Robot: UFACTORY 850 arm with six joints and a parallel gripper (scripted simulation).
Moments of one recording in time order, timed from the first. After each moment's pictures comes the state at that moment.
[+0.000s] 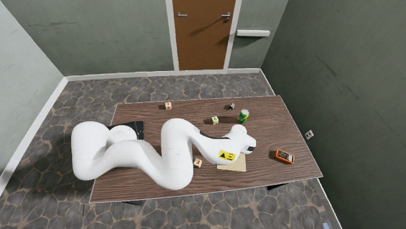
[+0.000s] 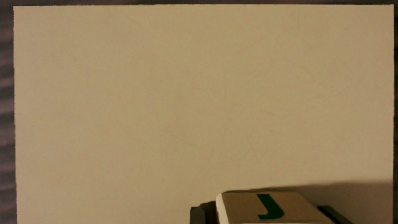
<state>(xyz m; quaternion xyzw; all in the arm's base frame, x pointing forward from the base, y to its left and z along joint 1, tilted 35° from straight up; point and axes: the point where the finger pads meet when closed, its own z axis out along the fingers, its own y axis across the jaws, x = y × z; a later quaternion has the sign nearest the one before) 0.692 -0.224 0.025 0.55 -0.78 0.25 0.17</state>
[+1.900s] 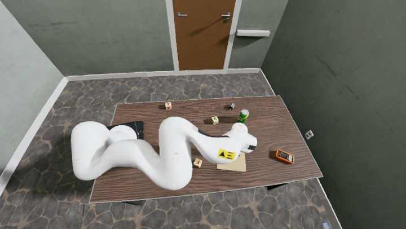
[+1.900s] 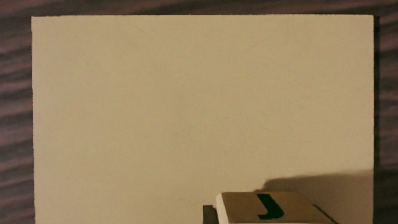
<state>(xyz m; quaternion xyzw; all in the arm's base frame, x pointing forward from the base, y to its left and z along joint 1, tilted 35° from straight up) 0.691 -0.214 0.039 0.55 -0.78 0.25 0.17</state>
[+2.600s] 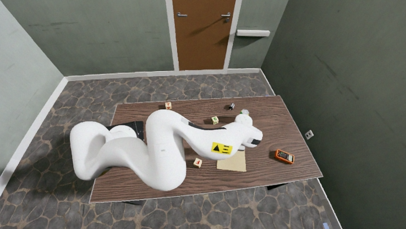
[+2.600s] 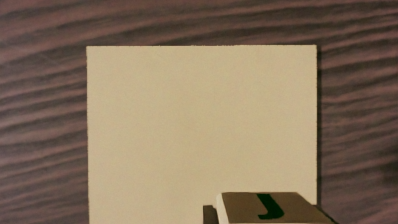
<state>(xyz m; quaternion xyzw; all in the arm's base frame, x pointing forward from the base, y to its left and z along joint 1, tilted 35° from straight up) 0.690 -0.167 0.107 0.55 -0.78 0.25 0.17</state>
